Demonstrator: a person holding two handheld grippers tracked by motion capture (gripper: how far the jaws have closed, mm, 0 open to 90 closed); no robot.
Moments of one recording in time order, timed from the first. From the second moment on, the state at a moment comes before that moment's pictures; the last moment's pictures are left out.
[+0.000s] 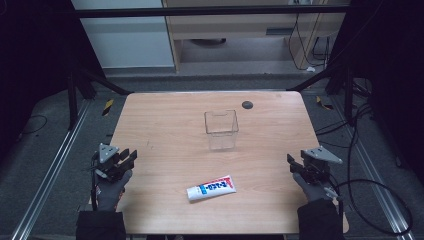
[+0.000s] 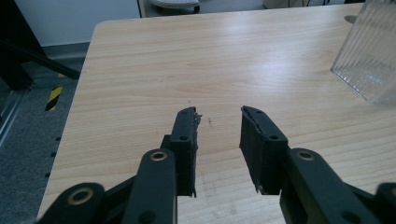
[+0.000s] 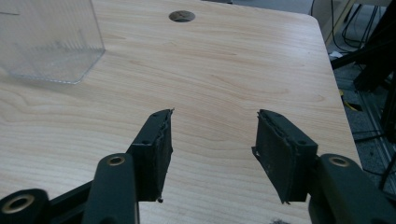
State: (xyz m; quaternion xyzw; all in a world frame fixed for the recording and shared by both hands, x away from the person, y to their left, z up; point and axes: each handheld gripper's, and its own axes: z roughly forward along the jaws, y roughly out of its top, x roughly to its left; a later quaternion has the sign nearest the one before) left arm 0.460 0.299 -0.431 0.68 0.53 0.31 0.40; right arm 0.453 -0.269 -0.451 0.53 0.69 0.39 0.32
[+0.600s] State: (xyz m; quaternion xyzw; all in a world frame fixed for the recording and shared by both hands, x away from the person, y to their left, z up) left arm 0.451 0.258 -0.430 0.74 0.47 0.28 0.39; right arm 0.447 -0.247 -0.450 0.51 0.71 0.40 0.28
